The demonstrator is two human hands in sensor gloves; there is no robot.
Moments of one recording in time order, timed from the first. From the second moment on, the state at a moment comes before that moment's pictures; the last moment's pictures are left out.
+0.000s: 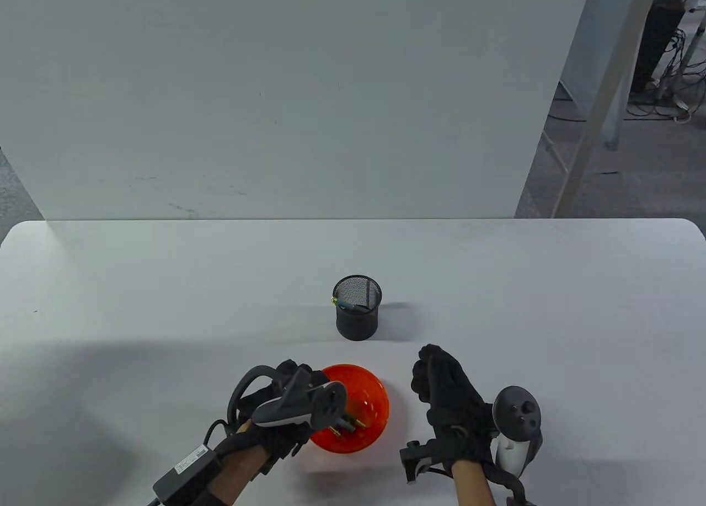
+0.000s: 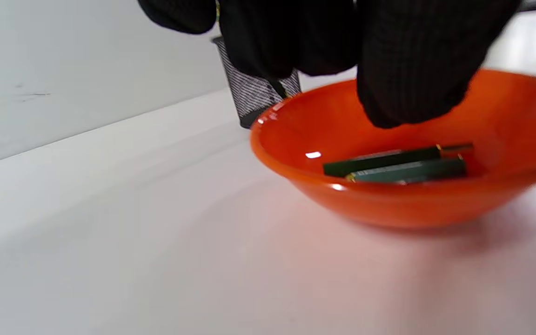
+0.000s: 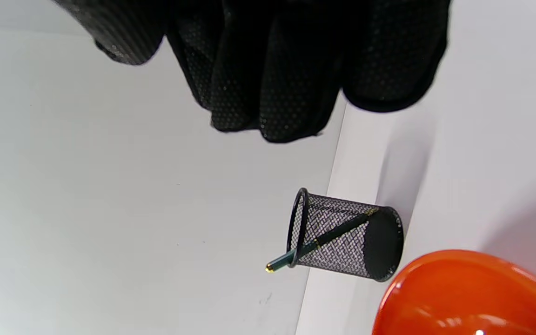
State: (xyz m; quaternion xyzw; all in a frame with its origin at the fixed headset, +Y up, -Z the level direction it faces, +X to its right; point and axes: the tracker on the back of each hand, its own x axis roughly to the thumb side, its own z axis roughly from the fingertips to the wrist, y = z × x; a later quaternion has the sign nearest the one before) left_hand -0.101 -0.679 -0.357 -0.07 -0.27 -0.15 0.95; right_hand 0.152 -0.702 -0.330 -0.03 -0.10 0.74 0.66
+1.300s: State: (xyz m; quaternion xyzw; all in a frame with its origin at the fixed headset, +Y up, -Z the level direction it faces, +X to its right) left_hand -0.049 -0.702 -0.364 -0.09 -0.31 -0.30 0.90; right_hand 0.149 -0.701 -0.330 -0.02 -0.08 0.73 0.68
